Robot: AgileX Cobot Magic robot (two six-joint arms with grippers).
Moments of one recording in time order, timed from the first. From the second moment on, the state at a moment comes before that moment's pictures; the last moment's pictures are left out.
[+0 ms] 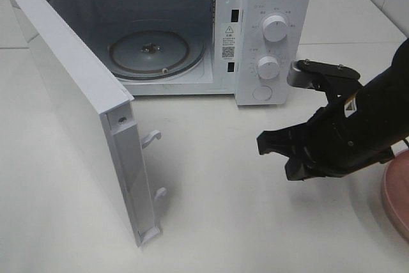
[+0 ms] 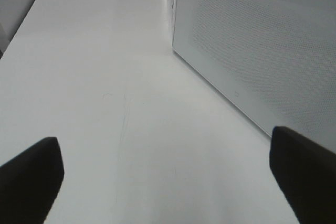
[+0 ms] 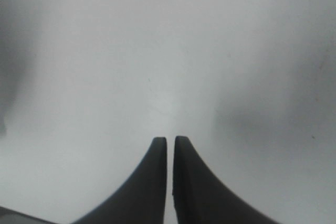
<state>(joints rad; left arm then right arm) 0.03 -0.01 -0.50 -0.11 1.04 0.02 0.50 1.48 -0.66 0.17 0.37 0.37</state>
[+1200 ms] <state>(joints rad) 0.03 -0.01 -0.50 -0.11 1.04 0.02 0.34 1.34 -0.66 -0.20 0.76 0.38</state>
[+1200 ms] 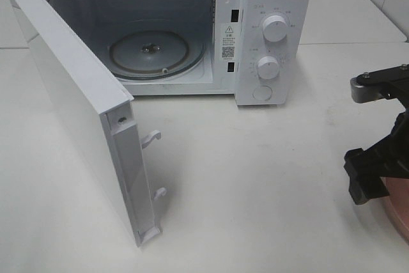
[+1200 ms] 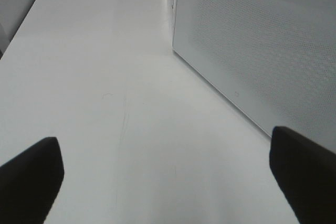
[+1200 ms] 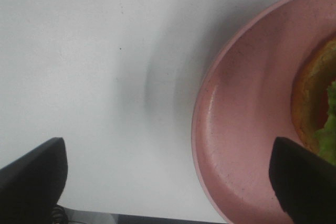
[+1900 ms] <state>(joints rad) 0.03 -0.01 -0.50 -0.11 1.04 0.02 0.22 1.56 -0.66 -0.20 0.60 0.38</state>
